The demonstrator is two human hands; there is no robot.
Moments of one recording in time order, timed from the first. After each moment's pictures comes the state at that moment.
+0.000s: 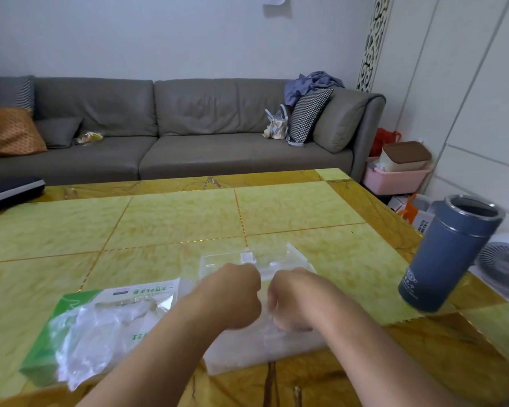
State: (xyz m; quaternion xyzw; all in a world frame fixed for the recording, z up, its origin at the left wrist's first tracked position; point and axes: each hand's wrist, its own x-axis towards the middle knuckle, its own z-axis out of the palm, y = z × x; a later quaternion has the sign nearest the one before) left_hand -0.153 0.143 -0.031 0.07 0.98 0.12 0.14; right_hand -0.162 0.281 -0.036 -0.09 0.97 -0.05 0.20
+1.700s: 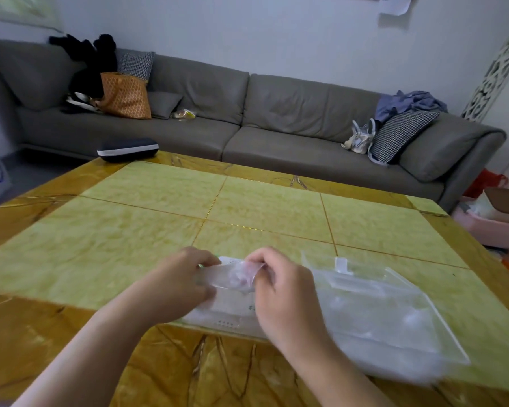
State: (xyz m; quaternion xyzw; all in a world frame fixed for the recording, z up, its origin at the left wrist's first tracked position) left_hand -0.074 -0.092 -0.063 -0.08 0.93 0.35 -0.01; right_hand -0.109 0.106 -0.062 -0.28 0.84 -0.45 -0.11
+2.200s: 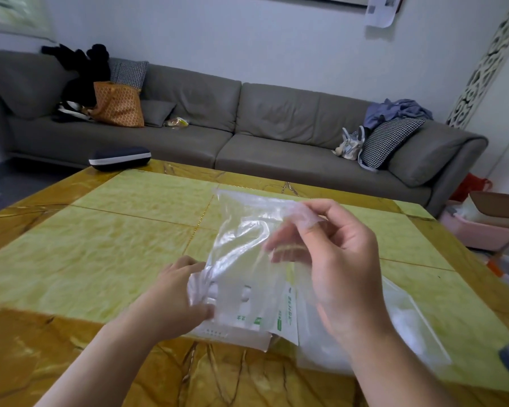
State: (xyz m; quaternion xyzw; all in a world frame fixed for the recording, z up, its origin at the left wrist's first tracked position) left_hand -0.059 -0.074 -0.055 -0.09 0.94 0.32 0.04; right_hand -0.102 0.142 0.020 -0.21 0.62 -0.75 -0.07
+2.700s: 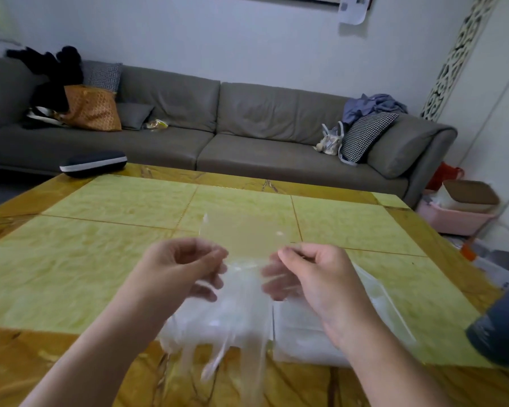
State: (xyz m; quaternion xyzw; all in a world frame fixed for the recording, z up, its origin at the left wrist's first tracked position) left_hand -0.060 -0.021 -0.006 -0.10 0.71 0.69 -0.07; right_hand -0.115 0.185 -0.001 -0.05 0.73 -0.68 0.09
